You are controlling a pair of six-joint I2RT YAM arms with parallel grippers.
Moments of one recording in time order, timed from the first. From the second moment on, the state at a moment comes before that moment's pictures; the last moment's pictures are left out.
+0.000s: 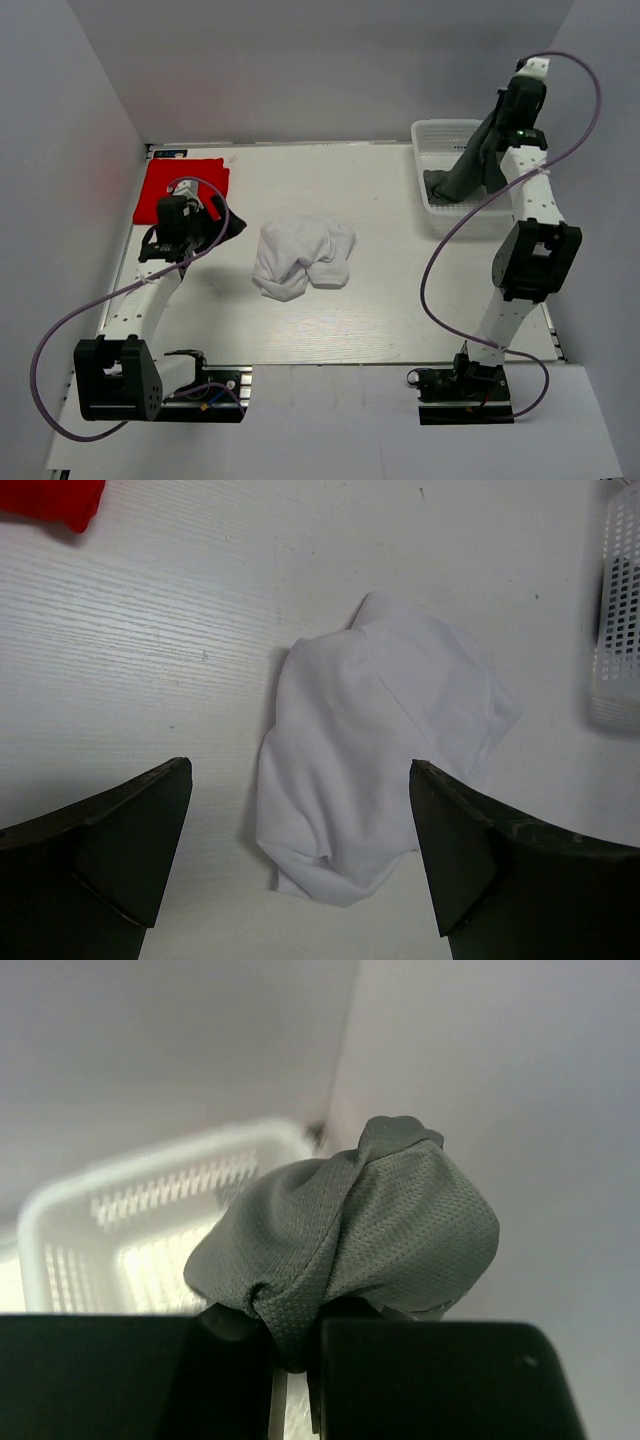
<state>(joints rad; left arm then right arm) -0.01 1.16 0.77 -0.21 0.26 -0.49 -0.10 1.90 1.90 -0.24 0.30 -0.03</state>
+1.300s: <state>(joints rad) -0.20 1.41 0.55 -0.11 0.30 -0.65 0.57 1.48 0.86 -0.14 -0.02 0.30</state>
